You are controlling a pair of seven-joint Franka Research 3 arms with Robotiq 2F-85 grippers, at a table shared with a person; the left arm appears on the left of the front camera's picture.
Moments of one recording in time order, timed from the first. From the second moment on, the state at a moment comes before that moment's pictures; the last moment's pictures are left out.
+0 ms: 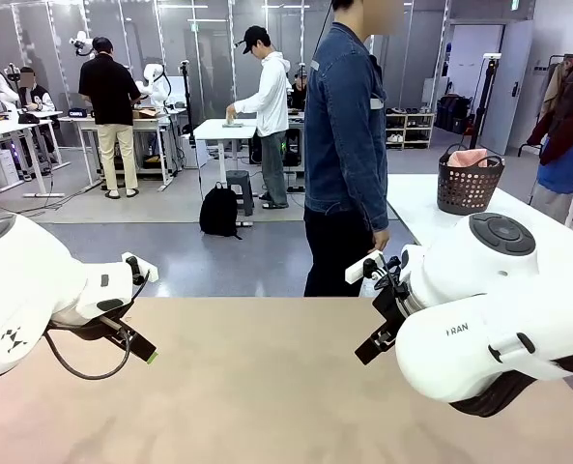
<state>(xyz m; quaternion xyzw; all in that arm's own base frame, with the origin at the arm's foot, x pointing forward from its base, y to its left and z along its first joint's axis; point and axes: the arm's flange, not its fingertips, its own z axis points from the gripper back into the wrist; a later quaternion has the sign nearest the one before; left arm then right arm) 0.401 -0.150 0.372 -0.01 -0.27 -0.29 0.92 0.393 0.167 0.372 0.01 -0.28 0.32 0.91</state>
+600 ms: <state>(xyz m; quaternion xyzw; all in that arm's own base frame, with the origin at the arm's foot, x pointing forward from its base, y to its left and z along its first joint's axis) 0.395 -0.140 0.428 -0.15 -0.20 -0.29 0.92 0.391 0.174 0.424 0.15 -0.23 0.32 0.91</state>
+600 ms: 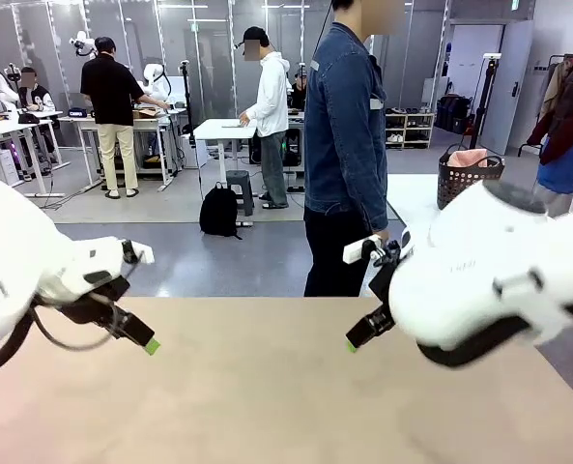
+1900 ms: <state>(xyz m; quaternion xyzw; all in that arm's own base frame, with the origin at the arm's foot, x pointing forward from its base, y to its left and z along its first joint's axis) 0.352 0.254 0.487 -0.67 -0.18 0.00 0.72 0.287 -0.249 0.472 0.65 -0.26 0.07 0.71</state>
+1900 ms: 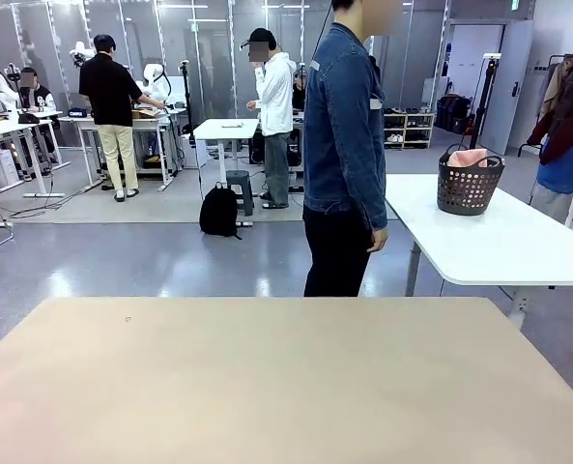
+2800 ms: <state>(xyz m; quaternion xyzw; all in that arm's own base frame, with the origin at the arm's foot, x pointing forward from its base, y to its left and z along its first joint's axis) 0.346 0.261 0.484 -0.66 -0.20 0.02 0.72 0.275 -0.267 0.469 0.65 -0.29 0.04 0.70</state>
